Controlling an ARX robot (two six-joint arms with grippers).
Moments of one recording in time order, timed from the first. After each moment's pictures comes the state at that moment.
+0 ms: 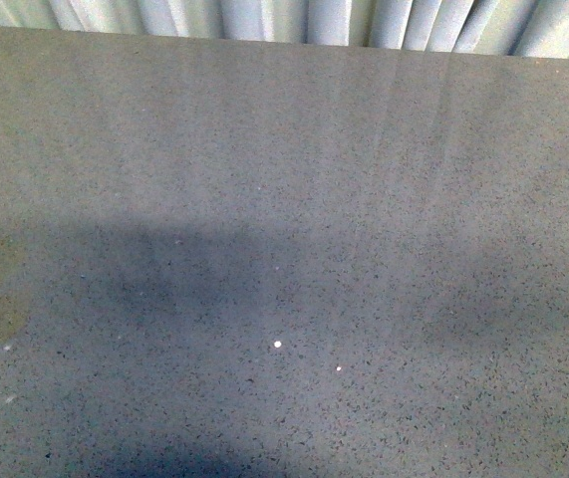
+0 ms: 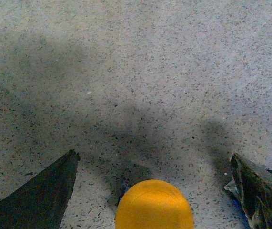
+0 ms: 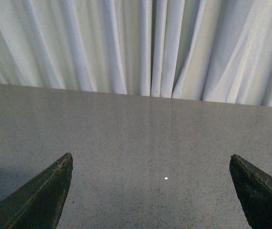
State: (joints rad) left arm 0.51 1.68 0.42 0.60 0.42 0.22; right arm 0.00 0.00 0.02 0.00 0.00 0.00
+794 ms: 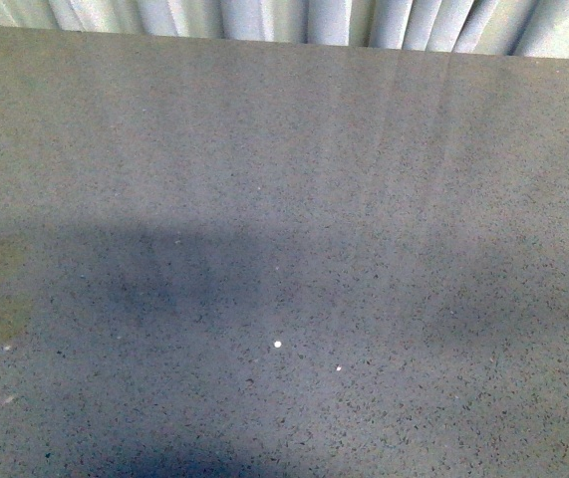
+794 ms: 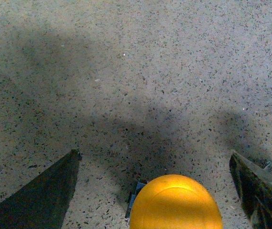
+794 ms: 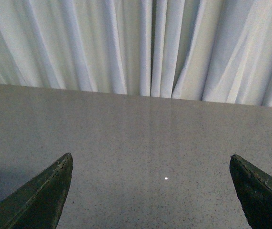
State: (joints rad) left arm 0.52 1.75 0.42 0.65 0.39 0.24; right arm 0.00 0.00 0.02 0.00 0.00 0.00
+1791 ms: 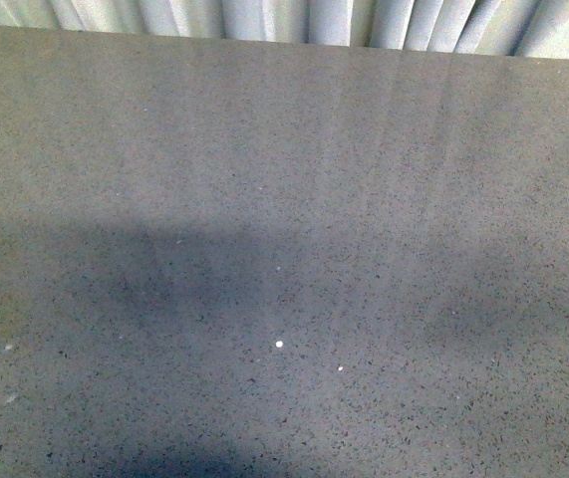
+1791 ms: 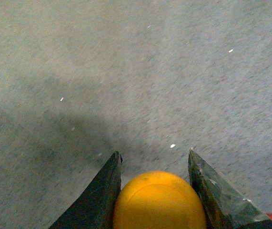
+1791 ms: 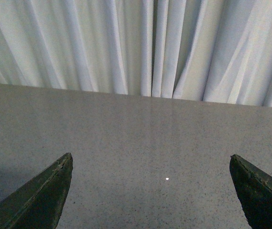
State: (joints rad) left arm 0.40 1.50 0.47 0.55 0.37 0.22; right arm 0.00 0.00 0.02 0.00 0.00 0.00
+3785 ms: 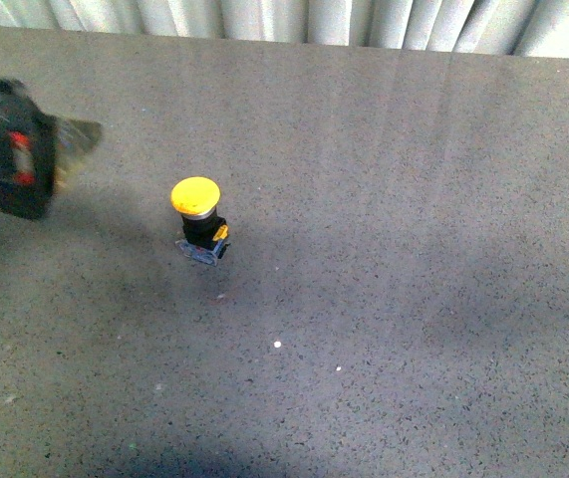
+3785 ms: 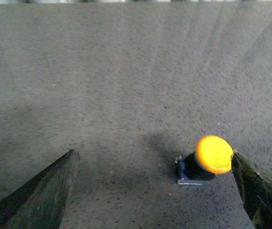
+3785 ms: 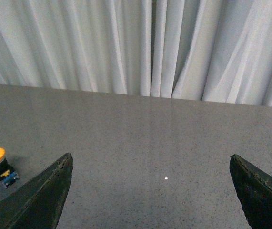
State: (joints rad) left arm -0.12 1.55 0.46 0.67 0.32 0.01; right arm 0.00 0.00 0.02 0.00 0.00 0.00
